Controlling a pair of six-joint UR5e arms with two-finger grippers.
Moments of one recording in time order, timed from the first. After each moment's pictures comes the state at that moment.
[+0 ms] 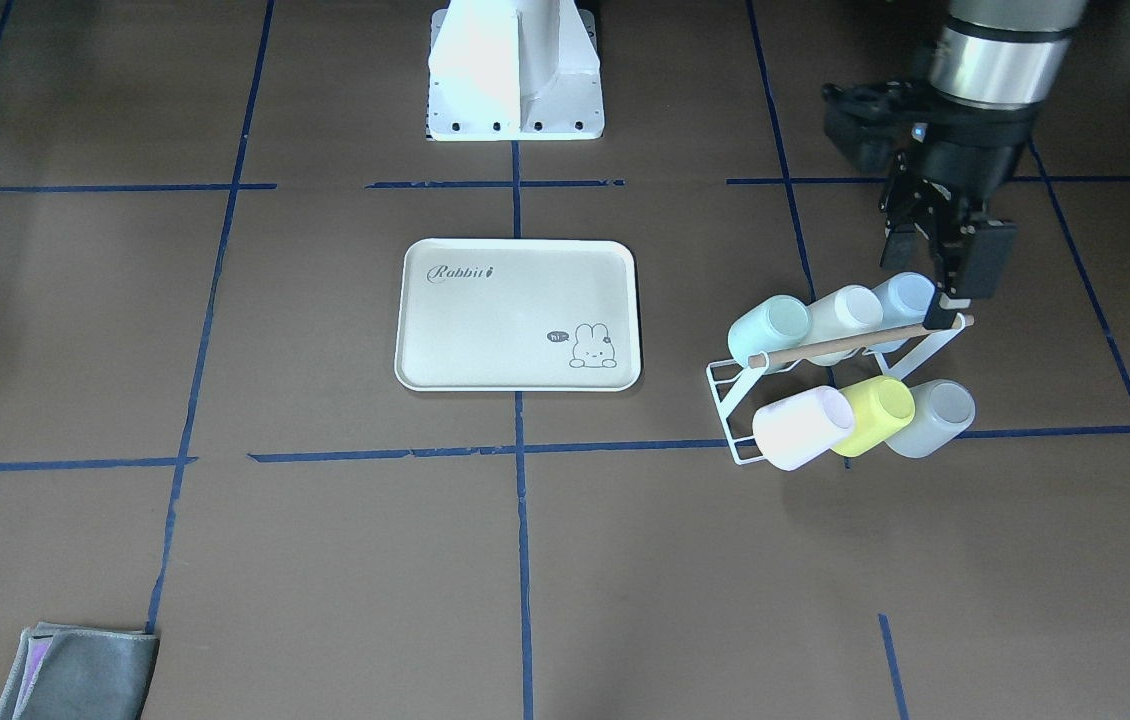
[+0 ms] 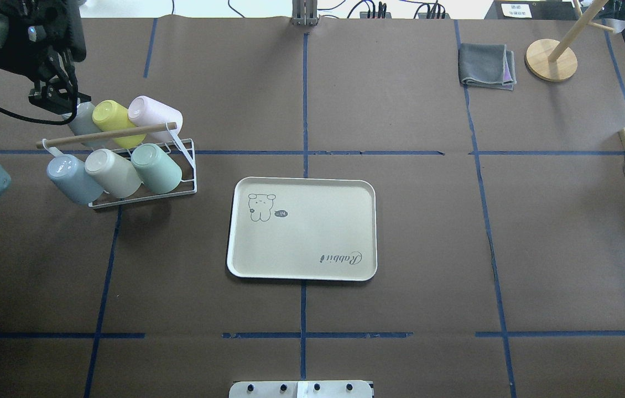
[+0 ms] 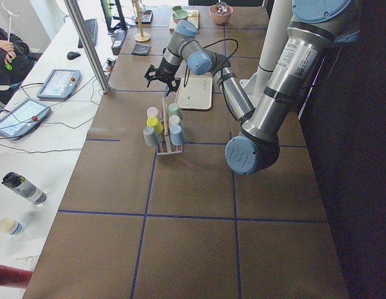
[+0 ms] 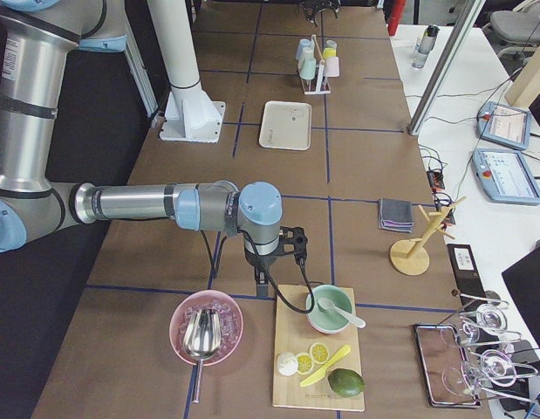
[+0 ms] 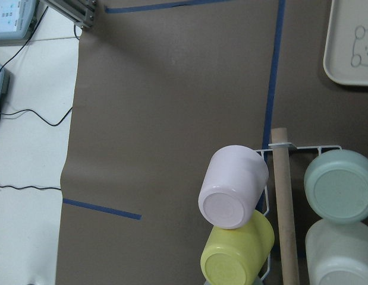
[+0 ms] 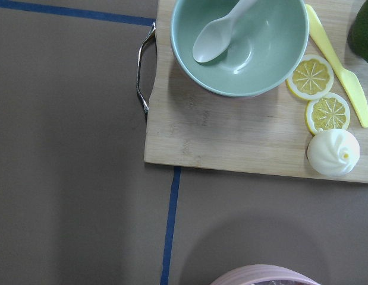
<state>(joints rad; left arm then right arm) -0.87 -1.99 -2.12 -1.41 -1.66 0.74 1.58 -1.84 1.92 -1.66 2.29 -0.12</state>
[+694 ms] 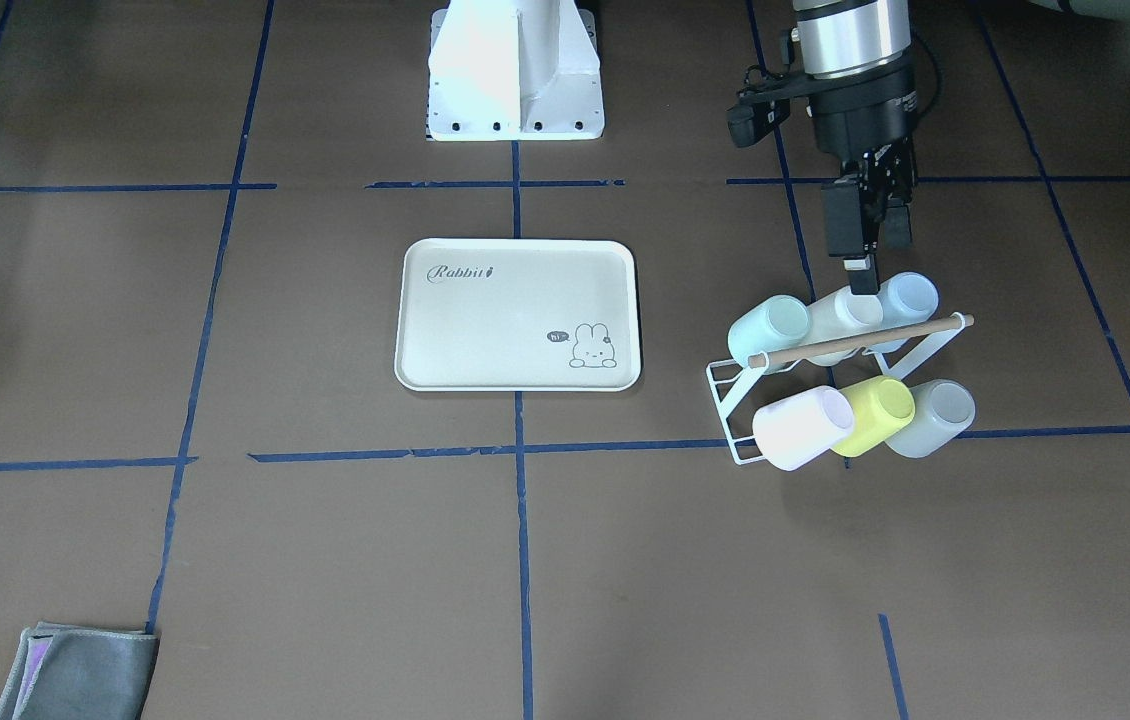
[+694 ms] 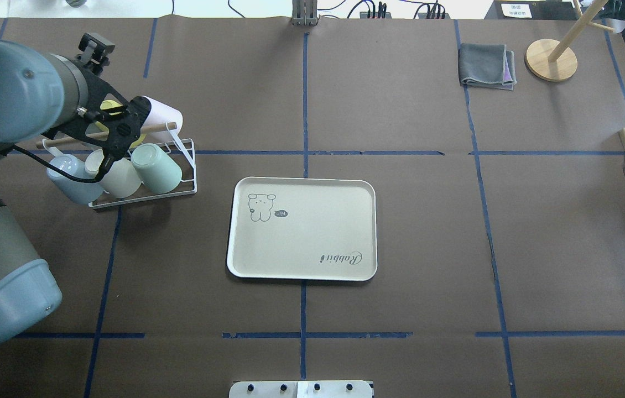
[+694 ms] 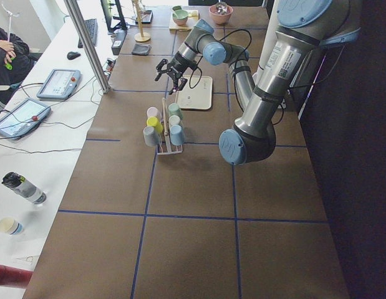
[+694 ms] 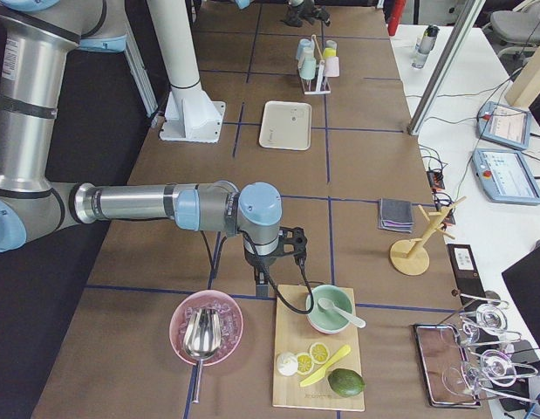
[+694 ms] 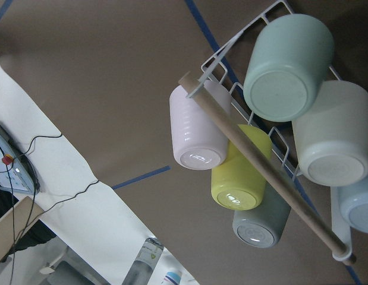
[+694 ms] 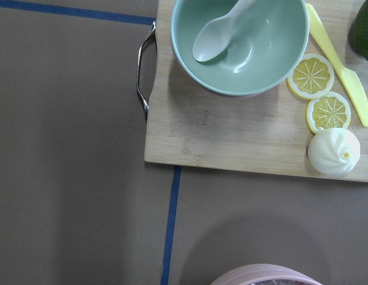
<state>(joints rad) -0.65 -2.05 -2.17 -1.17 -1.21 1.18 1.58 -1.84 1.92 -1.66 2.29 -0.12</state>
